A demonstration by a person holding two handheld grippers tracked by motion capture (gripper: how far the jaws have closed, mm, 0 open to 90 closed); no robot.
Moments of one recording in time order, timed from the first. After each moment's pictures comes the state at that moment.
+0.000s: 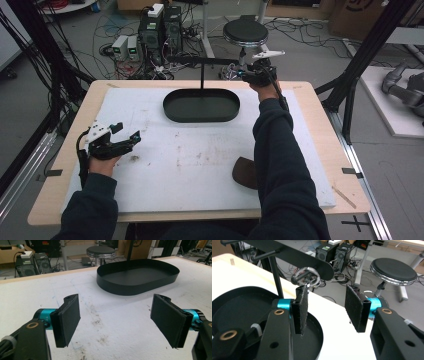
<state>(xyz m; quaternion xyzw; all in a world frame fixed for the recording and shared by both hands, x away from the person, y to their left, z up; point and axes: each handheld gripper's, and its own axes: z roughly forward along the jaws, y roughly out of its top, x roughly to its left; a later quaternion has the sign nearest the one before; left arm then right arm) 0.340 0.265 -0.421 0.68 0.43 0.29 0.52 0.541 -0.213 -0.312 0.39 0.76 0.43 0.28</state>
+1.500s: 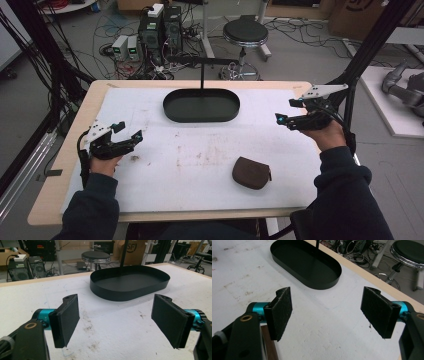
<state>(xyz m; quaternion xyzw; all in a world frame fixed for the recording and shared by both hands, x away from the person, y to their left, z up) 0.338 0.260 -0.417 0.67 0.42 0.28 0.55 0.371 -0.314 -0.282 0.33 0.83 0.39 0.22</state>
